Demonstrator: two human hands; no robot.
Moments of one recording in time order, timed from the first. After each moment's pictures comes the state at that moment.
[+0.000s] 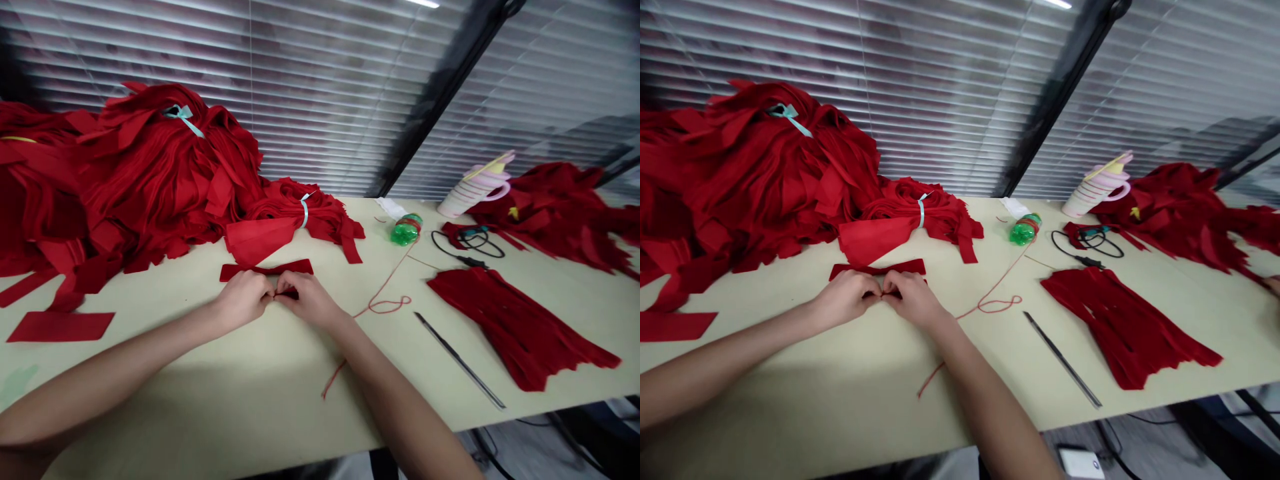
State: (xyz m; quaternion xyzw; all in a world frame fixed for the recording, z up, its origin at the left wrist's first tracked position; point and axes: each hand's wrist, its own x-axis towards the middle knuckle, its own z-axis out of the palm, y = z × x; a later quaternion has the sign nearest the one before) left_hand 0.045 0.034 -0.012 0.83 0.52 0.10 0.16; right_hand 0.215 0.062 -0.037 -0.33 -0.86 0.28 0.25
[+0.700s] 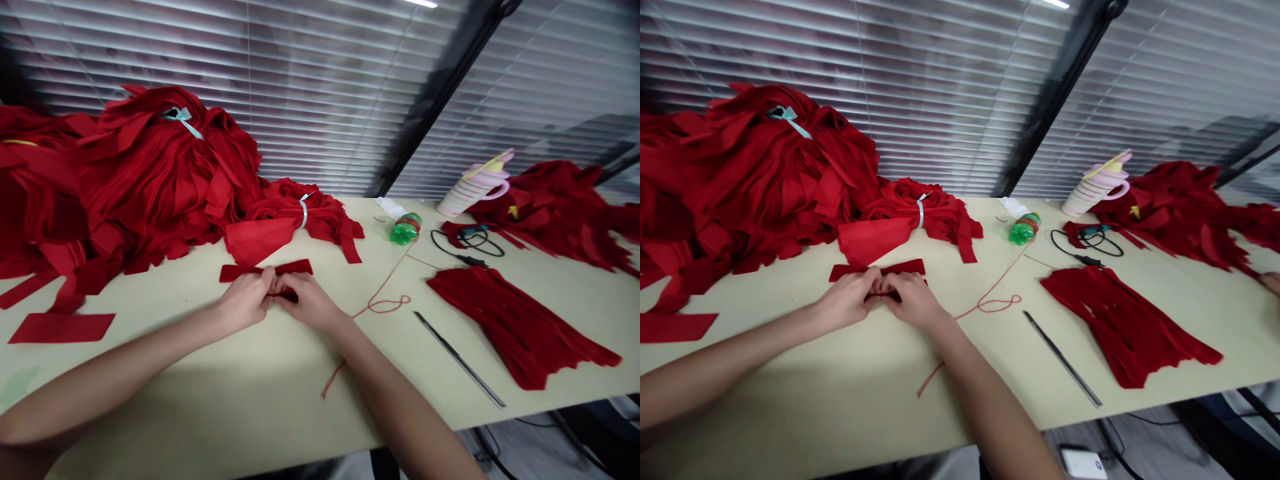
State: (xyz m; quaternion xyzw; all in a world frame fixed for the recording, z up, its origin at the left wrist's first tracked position) left_hand 0.048 0.031 -0.016 0.82 0.55 0.09 0.16; right_hand 0.216 0.060 -0.038 -0.32 -0.88 0.26 0.24
